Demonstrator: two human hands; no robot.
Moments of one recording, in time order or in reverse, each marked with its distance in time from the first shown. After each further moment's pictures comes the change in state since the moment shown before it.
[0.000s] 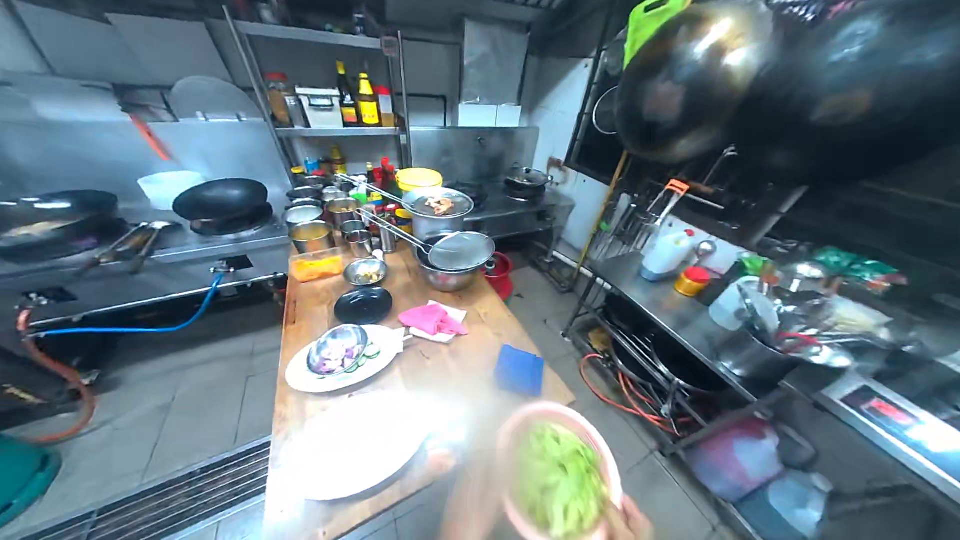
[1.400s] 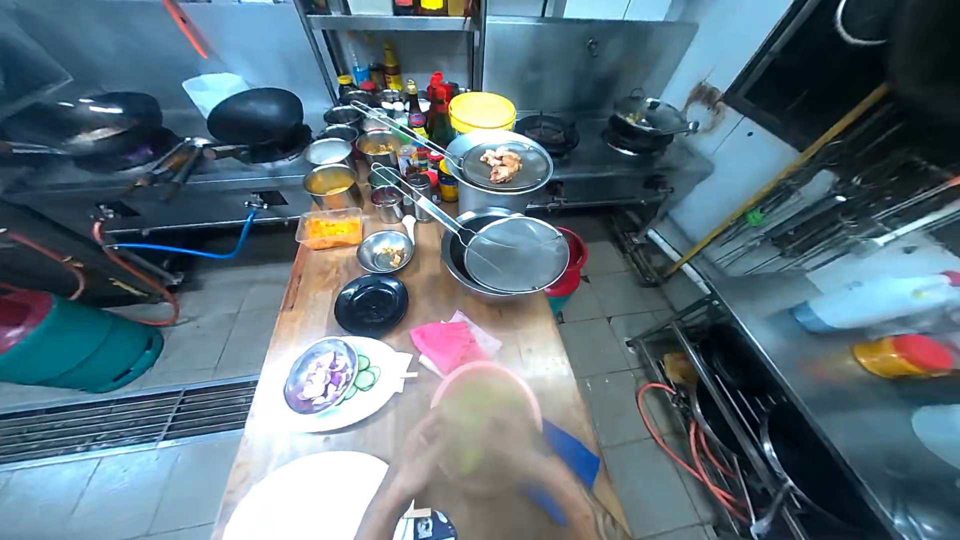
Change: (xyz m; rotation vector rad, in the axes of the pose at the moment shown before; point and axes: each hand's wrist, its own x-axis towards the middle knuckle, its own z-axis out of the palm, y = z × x) left_hand 0.238 0.004 -0.120 -0.461 0.289 -0.081; right_hand 0.287 -0.191 0.245 0.031 -1.014 -0.187
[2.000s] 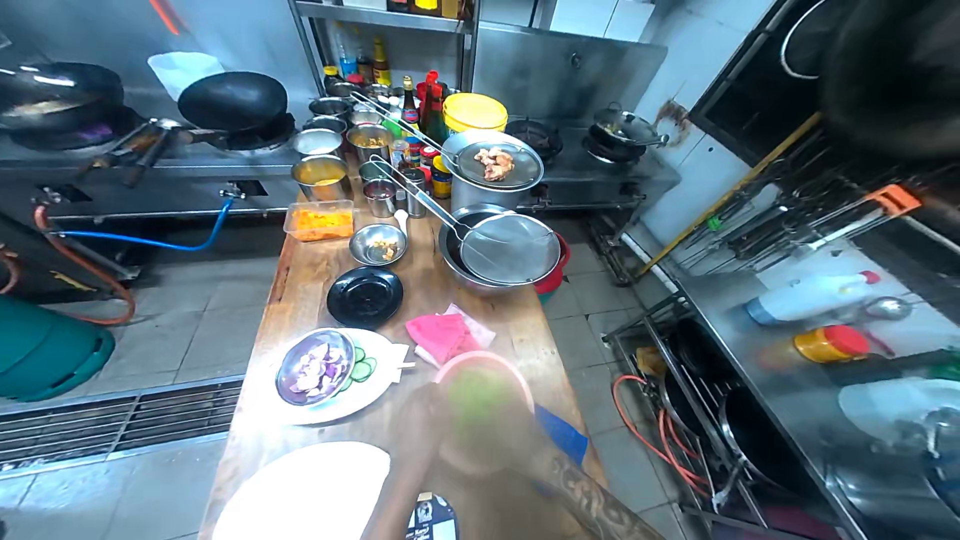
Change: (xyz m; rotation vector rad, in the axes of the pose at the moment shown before) left_hand 0.019 0.007 0.002 0.852 0.195 -0.164; right_hand -0.002 0.015 0.002 -1.262 -0.434 0.113
